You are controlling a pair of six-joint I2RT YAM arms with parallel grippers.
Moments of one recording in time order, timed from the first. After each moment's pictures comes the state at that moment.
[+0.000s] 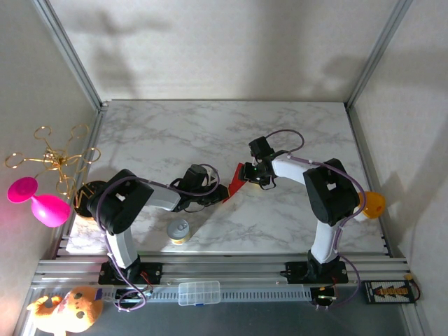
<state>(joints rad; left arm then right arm) -0.63 1.82 0.70 0.40 0.45 -0.97 0.51 1.89 1.11 -0.41 -0.18 0.58</state>
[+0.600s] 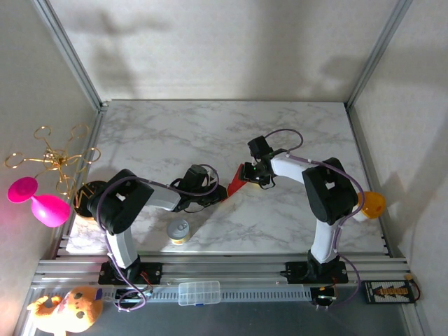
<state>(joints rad) -0.63 1.82 0.70 0.39 0.43 -0.98 0.51 1.91 1.14 -0.44 -0.16 0.59</state>
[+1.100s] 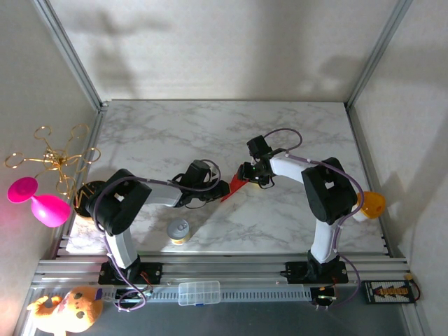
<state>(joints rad) -0.63 1.81 0.77 0.29 0.41 -0.94 0.52 1.91 1.15 -0.46 -0.16 0.59</state>
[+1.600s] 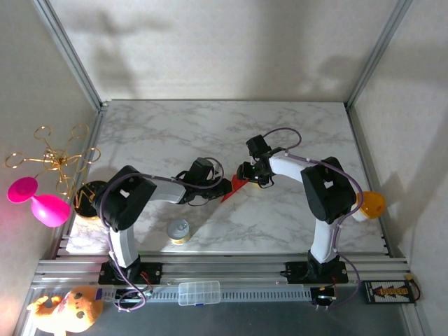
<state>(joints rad) -0.63 1.87 0.83 0.28 0.42 -0.92 0.52 1.92 1.16 -0.48 -0.16 0.59</state>
